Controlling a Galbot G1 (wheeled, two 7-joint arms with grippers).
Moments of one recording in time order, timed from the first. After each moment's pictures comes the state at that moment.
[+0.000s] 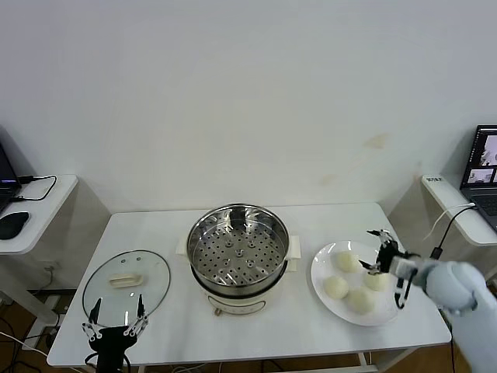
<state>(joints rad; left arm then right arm) 1.83 -1.33 -0.58 -2.15 -0.03 -0.04 -0.34 -0.78 0.64 0.18 1.60 -0.33 -0.16 -0.84</state>
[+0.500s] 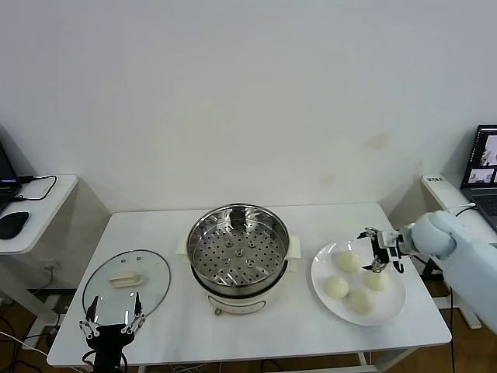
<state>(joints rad) 1.81 -1.32 -0.59 -2.13 -0.02 -0.04 -0.35 -0.28 0.63 -0.41 1.33 -0.27 -0.11 -1.04</state>
